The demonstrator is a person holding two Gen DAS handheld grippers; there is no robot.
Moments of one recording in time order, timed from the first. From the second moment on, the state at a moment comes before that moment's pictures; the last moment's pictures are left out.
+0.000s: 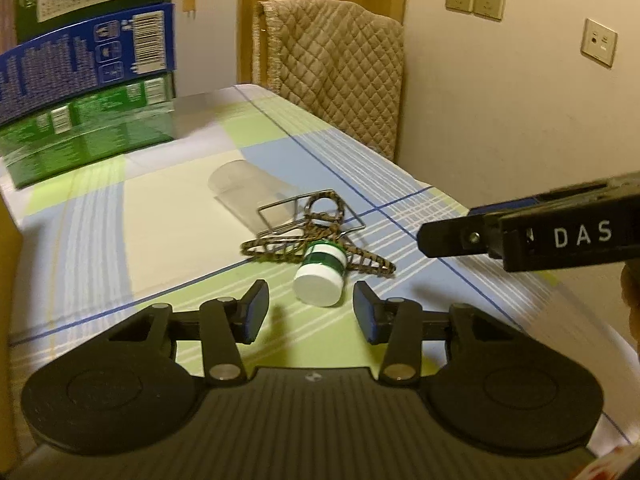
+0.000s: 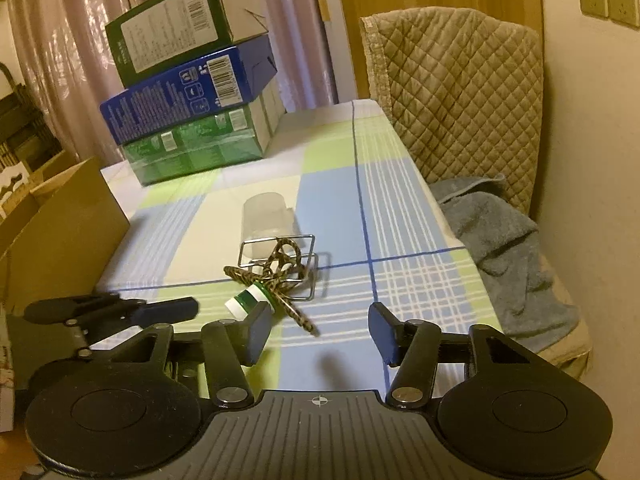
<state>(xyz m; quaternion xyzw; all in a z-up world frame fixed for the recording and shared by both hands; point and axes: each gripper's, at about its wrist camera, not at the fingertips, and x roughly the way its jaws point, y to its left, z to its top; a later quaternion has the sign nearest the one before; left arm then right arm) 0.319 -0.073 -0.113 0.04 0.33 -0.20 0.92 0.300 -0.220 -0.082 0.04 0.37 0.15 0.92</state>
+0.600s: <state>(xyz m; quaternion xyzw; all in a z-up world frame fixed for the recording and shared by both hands) 0.295 -0.057 -0.119 0.06 0.35 -0.17 0.92 0.312 -0.206 -0.093 0.01 0.37 0.19 0.91</state>
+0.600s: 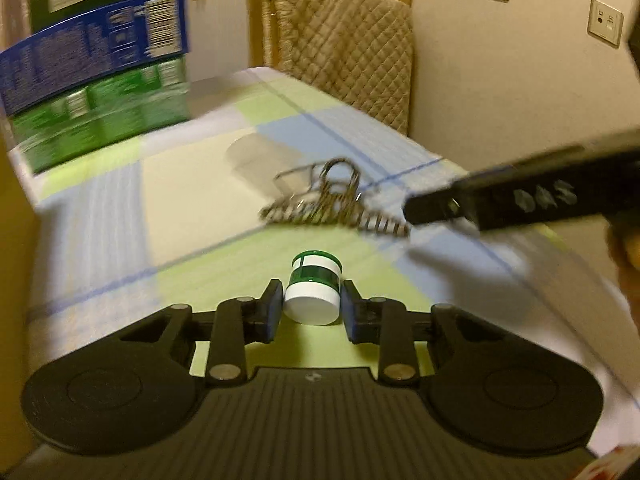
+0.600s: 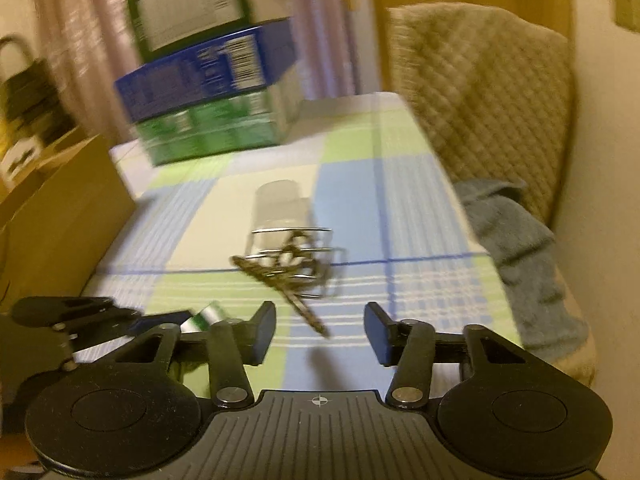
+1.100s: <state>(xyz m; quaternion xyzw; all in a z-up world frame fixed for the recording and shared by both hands) 0.248 -0.020 -0.113 0.03 0.36 -0.15 0.92 0.330 -0.162 -0.123 -0.06 0.38 0.24 0.89</state>
